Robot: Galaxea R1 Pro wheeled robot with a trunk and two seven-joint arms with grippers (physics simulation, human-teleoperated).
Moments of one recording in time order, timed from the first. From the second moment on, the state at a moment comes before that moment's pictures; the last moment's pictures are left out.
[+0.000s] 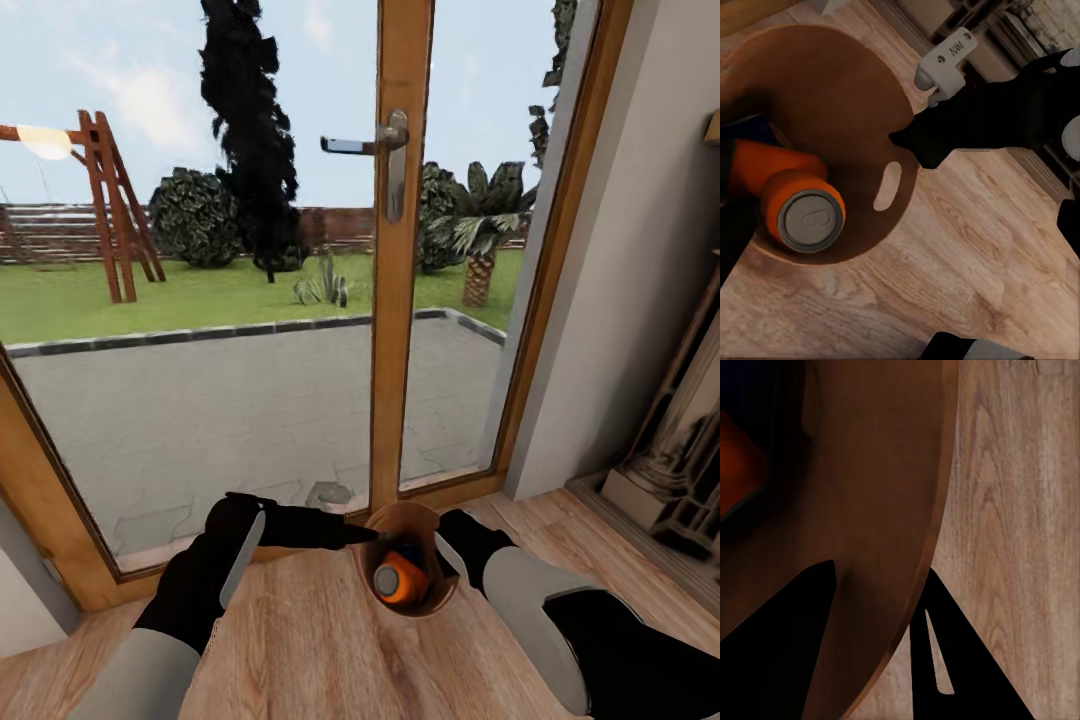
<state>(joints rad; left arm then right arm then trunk) -0.59 -0.06 -0.16 -1.15 0.06 0.97 -0.79 -0.96 0.13 0.15 -0.09 0.10 0.66 -0.24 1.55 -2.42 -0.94</state>
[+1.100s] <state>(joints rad) -0.44 0.08 -0.17 -0.76 0.04 -0.04 -0.21 -0.95 -0.08 0.14 -0.08 0.09 0.65 -0.07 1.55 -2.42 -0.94</state>
